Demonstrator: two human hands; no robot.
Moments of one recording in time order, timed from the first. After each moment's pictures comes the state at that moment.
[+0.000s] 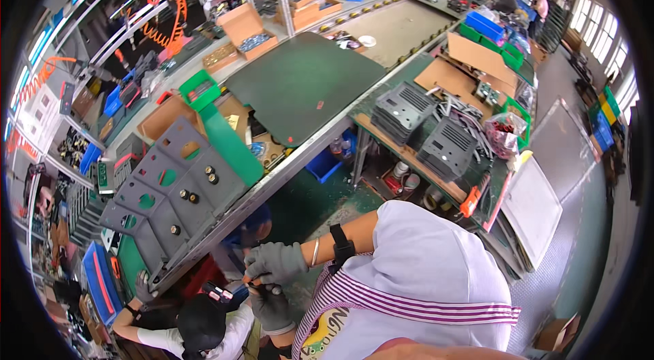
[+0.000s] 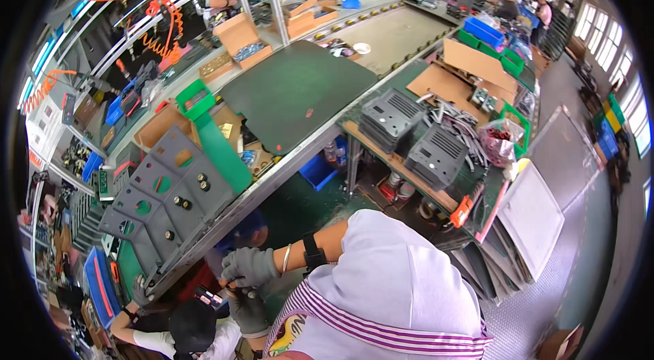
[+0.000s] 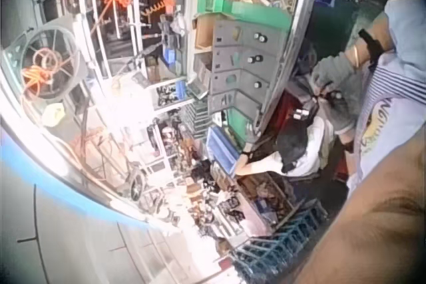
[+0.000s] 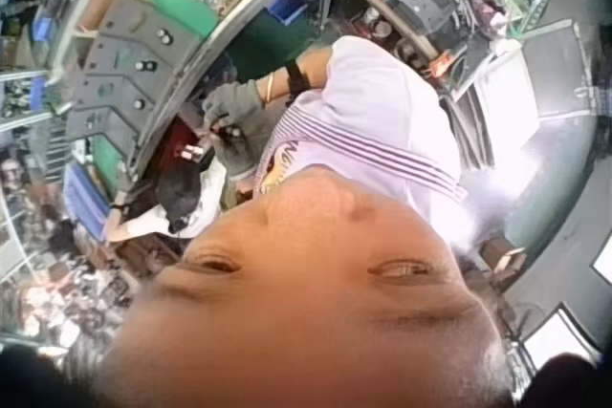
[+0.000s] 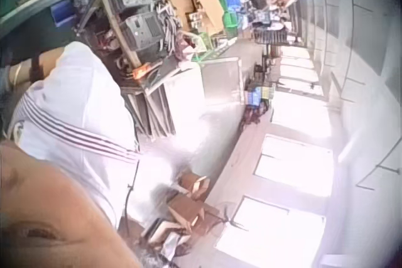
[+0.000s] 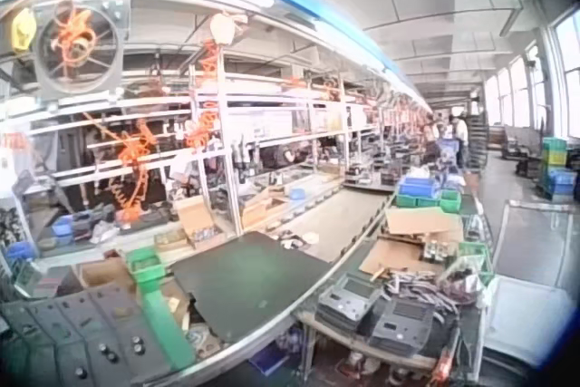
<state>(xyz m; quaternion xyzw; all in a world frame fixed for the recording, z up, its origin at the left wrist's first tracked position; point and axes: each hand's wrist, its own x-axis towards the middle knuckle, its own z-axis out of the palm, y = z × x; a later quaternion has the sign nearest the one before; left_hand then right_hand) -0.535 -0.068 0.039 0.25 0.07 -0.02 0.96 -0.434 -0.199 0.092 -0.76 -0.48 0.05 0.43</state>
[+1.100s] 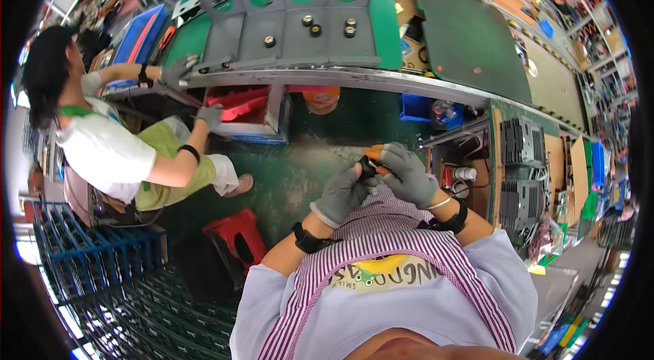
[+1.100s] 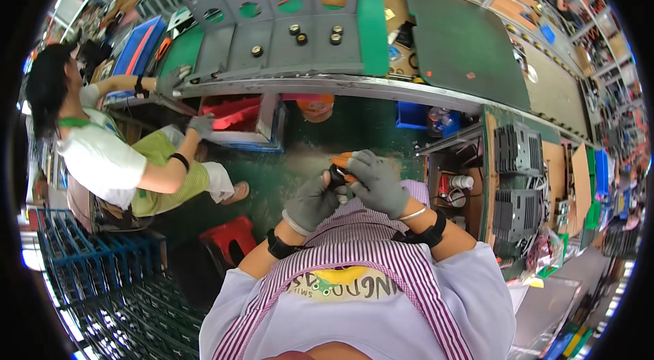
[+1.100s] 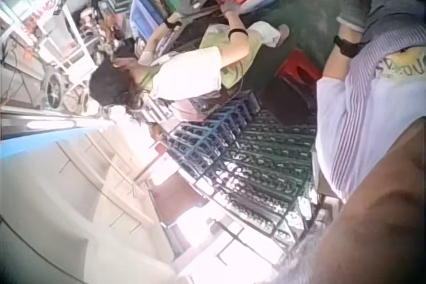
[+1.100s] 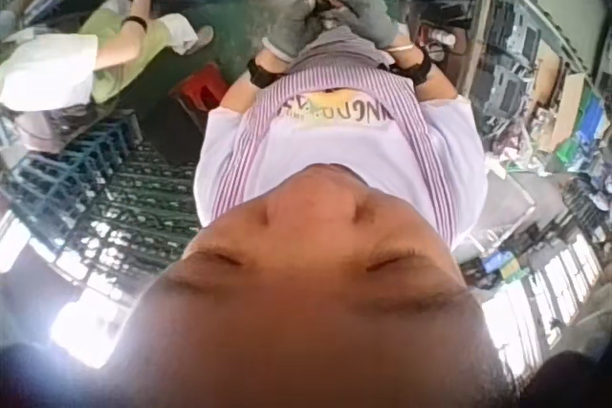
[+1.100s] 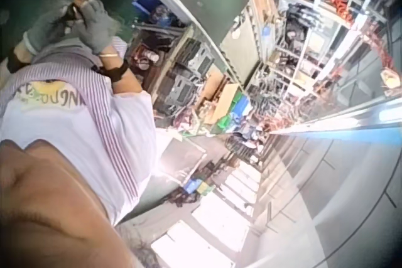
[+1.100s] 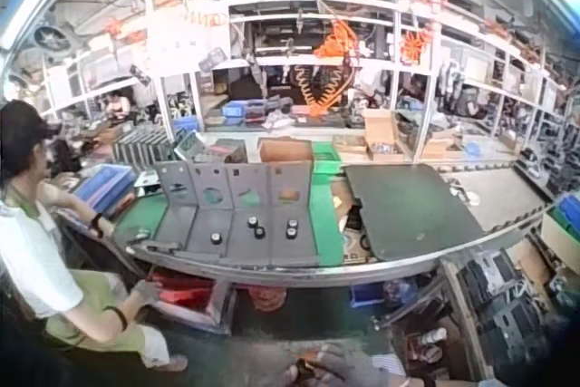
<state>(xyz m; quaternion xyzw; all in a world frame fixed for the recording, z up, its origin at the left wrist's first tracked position) -0.543 -0.086 0.016 0.16 0.06 -0.12 0.98 -0.457 -0.230 0.083 -0.79 -0.48 0.05 0.38</state>
